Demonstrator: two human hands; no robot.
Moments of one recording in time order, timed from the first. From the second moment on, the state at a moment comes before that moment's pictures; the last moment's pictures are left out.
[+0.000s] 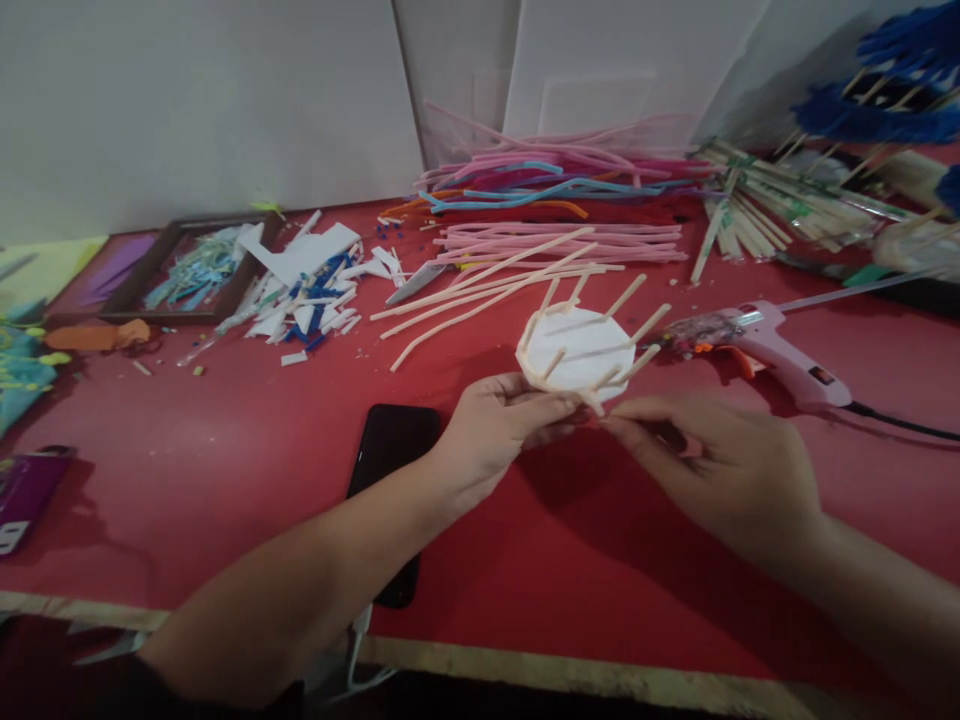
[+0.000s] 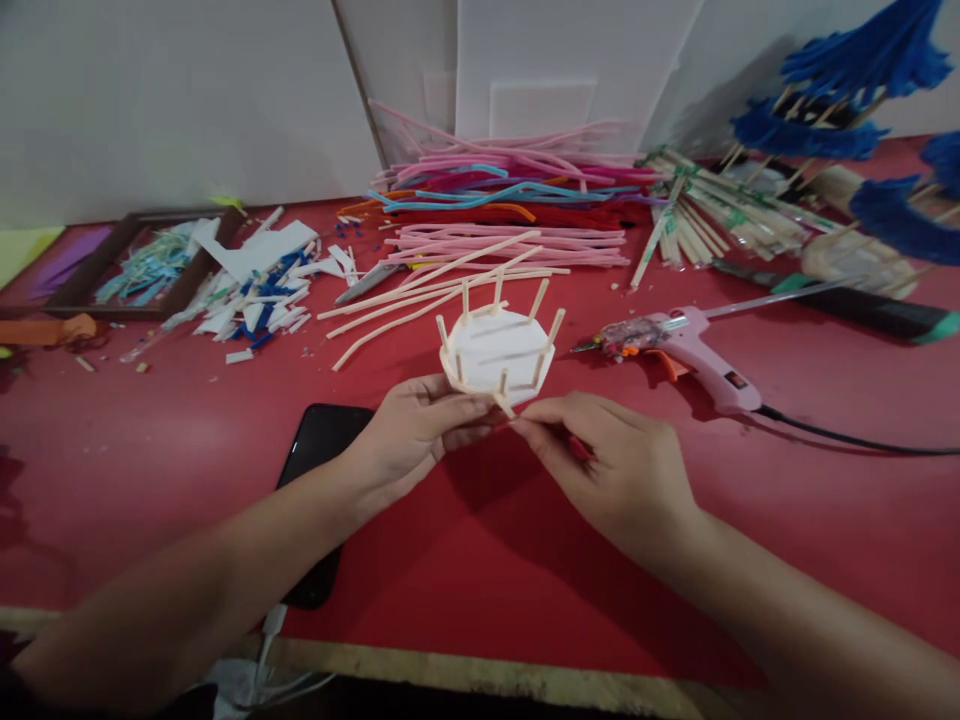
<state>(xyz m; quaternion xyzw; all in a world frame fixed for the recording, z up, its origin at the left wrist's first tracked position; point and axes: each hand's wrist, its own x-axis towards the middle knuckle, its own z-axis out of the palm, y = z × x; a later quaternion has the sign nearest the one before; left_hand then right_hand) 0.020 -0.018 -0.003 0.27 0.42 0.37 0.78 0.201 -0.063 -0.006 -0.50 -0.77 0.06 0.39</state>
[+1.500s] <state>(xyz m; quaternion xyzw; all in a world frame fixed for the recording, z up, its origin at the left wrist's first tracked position) 0.018 -0.021 0.001 0.42 0.43 0.36 0.71 0.201 -0.071 0.008 -0.51 -0.77 -0.04 0.38</state>
